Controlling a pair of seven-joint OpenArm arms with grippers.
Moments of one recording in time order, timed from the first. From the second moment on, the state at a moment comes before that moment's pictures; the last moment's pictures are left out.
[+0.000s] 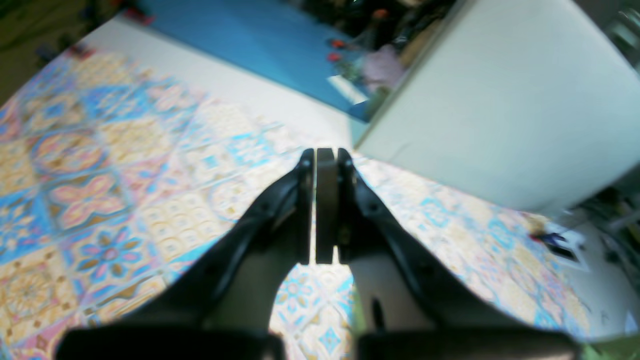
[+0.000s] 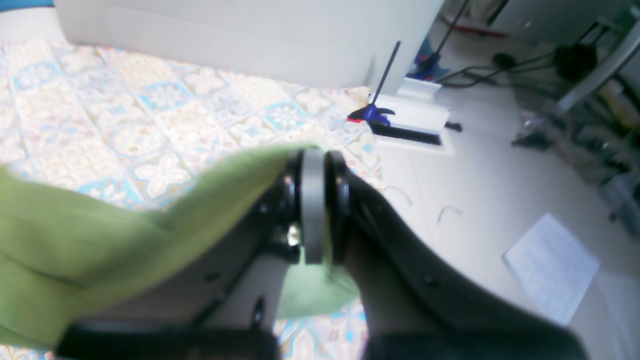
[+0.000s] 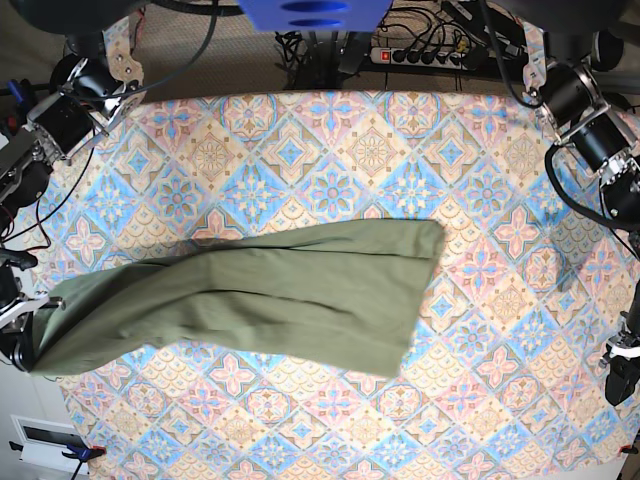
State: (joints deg) left arm -22.5 -26.3 -32.8 92.3 -48.4 -10.0 51.8; right arm 21.0 20.6 39.9 103.0 23.5 41.1 -55.5
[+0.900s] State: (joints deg) left arm -25.0 -8.9 -4.1 62.7 -38.5 -9.6 37.8; right arm 18.4 20.7 39.3 109.9 30.3 41.4 -56.4
